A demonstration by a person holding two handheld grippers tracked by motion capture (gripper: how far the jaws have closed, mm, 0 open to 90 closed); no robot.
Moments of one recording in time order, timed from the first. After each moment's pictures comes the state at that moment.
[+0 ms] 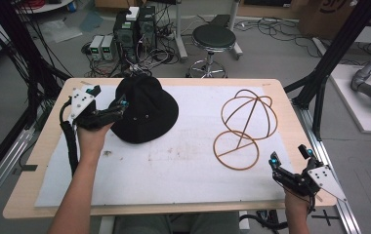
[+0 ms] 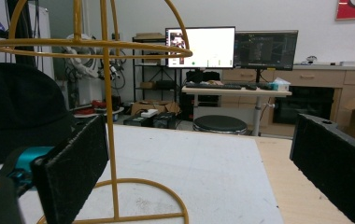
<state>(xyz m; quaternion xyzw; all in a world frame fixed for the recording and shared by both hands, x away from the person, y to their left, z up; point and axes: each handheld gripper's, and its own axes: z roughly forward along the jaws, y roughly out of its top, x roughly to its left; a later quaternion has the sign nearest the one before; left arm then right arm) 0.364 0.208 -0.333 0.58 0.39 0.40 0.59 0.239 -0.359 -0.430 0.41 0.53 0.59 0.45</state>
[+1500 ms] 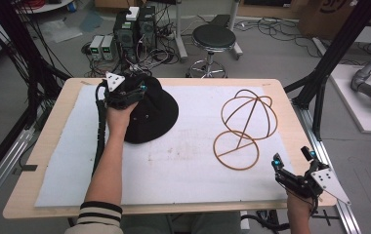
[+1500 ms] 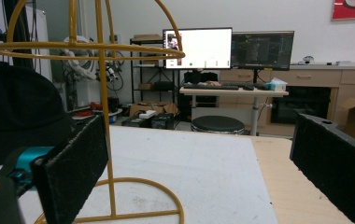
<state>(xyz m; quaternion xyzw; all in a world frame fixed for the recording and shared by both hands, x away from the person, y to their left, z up) 0.461 0.169 -0.365 0.61 0.45 0.38 0.53 0.233 -0.364 -0.430 0.41 0.52 0.60 0.45</state>
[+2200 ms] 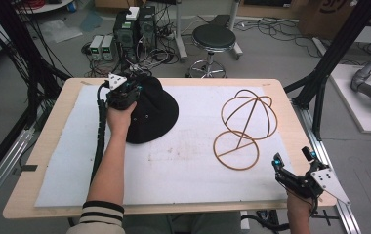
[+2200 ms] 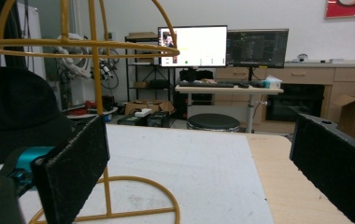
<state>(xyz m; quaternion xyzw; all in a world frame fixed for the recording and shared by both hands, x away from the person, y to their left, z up) 0.464 0.168 -0.369 0.63 0.47 0.34 0.52 0.233 -0.364 -0.431 0.42 0.52 0.59 0.45</state>
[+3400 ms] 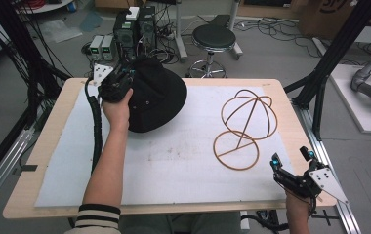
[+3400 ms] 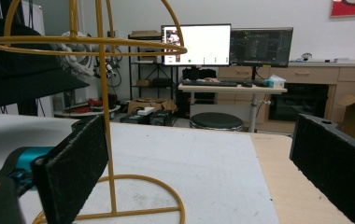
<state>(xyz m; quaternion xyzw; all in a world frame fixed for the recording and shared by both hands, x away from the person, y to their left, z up) 0.438 0.172 -0.319 0.53 0.44 0.35 0.64 0.234 -0.361 -0.430 0.41 0.53 0.59 0.45</state>
